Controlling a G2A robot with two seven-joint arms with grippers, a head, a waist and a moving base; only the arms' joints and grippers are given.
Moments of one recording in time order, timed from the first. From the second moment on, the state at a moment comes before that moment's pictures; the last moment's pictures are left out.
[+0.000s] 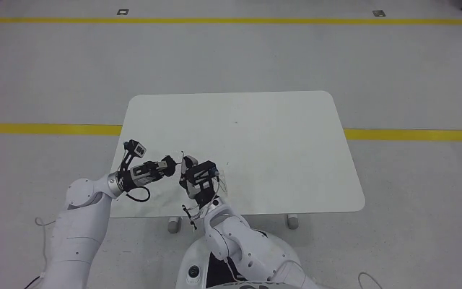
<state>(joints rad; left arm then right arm) 1.36 -1.11 -1.58 -1.16 -0.54 -0.34 -1.39 -1.40 -1.64 0.66 -1.39 -1.19 0.25 -0.26</state>
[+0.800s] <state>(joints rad) 1.36 -1.11 -1.58 -1.16 -0.54 -0.34 -1.39 -1.36 -1.66 0.61 -1.35 -1.12 0.21 -0.30</state>
